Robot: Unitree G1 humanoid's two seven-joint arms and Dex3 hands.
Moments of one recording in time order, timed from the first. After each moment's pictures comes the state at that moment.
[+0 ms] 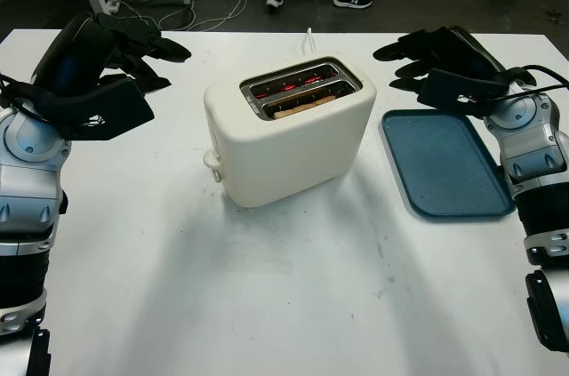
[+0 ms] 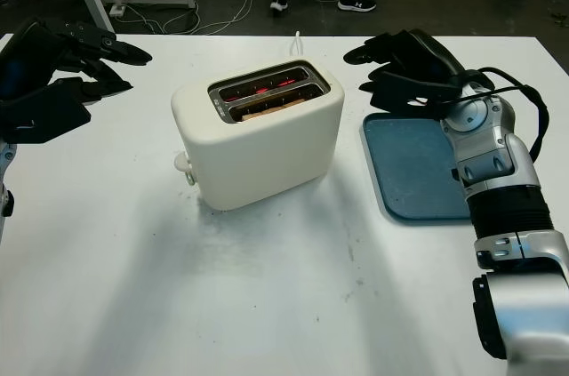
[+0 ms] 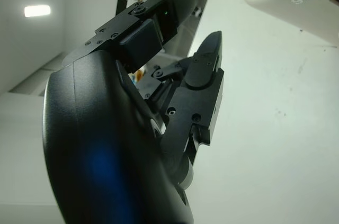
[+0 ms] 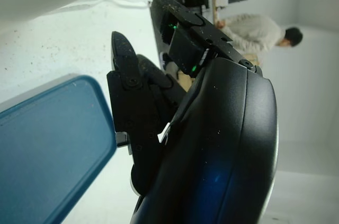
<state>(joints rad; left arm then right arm) -0.48 0.64 0.07 -0.20 0.28 0.21 -0.33 -0.76 -0.60 0.10 0.48 -0.35 -0.07 0.32</state>
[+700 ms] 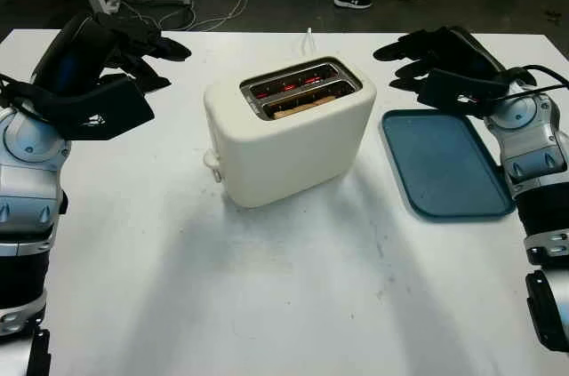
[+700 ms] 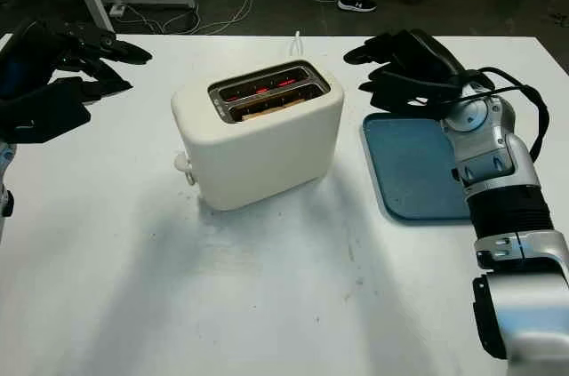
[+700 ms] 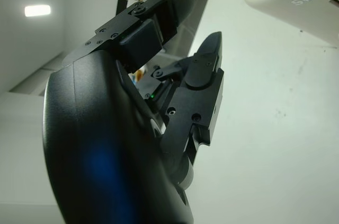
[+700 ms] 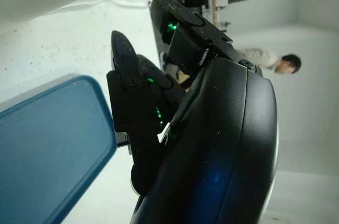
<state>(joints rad) -0.48 0.64 0.07 -0.21 0.28 0.21 -0.33 -0.76 -0.60 0.10 0.48 -0.35 -0.07 0.32</state>
